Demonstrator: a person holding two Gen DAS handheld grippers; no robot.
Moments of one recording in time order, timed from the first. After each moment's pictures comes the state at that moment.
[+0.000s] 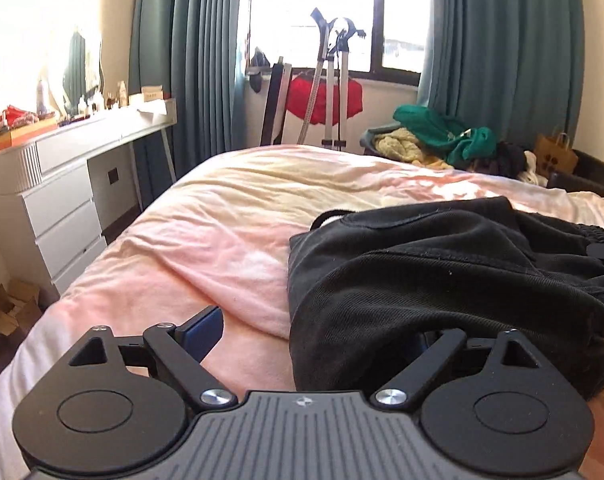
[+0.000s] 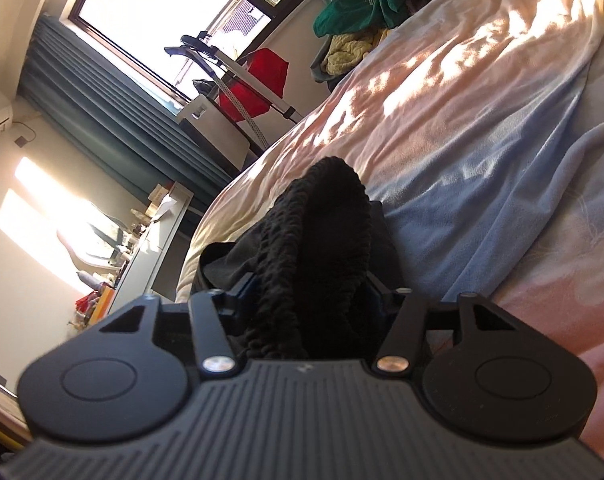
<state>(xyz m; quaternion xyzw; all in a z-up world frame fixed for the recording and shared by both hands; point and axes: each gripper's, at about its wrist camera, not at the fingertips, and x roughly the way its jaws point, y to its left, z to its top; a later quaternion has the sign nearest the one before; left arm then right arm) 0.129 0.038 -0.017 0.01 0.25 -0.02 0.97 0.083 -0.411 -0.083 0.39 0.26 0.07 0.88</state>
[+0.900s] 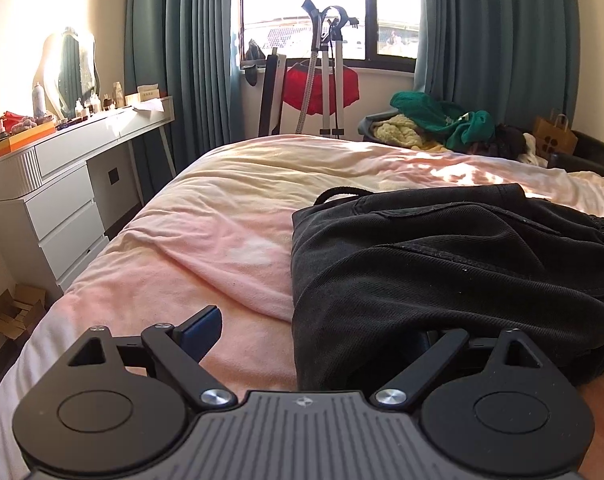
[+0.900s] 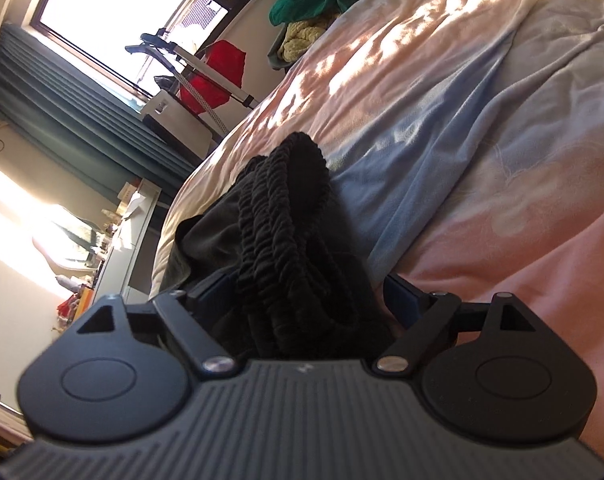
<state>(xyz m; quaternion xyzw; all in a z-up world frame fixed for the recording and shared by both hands) 0.037 -0.009 -0.049 0.03 0.28 -0.02 0.96 0.053 -0.425 -0.107 0.42 0.32 0.04 0.85</state>
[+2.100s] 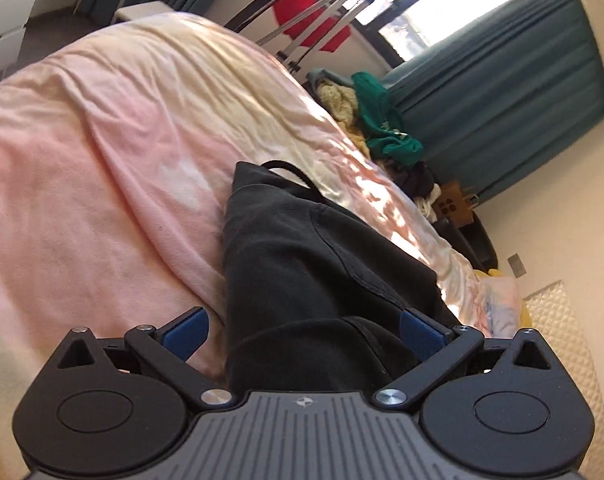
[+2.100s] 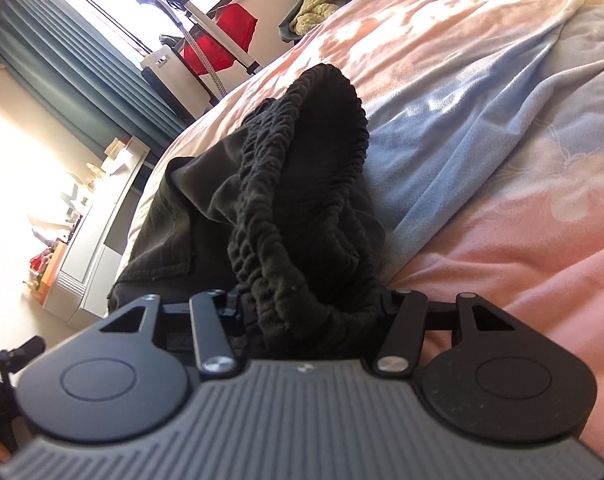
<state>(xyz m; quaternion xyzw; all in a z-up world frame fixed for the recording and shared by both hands) 0.108 0.083 -0.047 -0.30 0.41 -0.19 0.84 0.081 -0.390 -0.115 0.35 0.34 0.04 0.87</state>
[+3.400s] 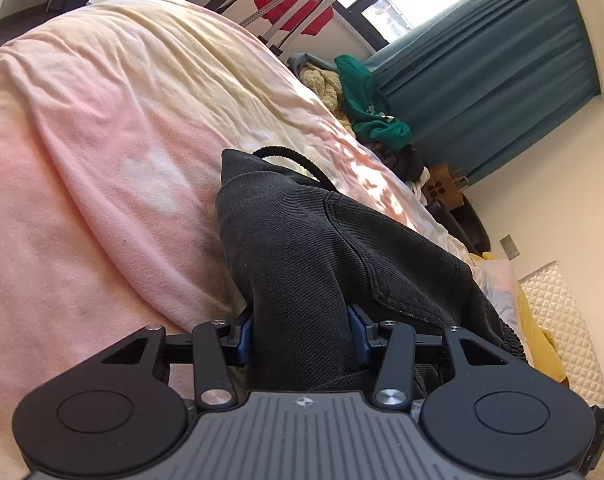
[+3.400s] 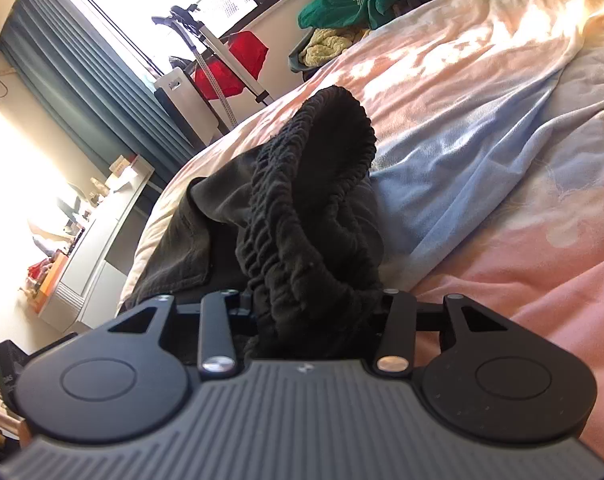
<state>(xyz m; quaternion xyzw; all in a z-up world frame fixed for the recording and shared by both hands) 0.134 0.069 -0.072 -0.29 0.39 -0.23 0.84 0.063 -0.374 -0.083 0.33 0.29 0.02 0.90</state>
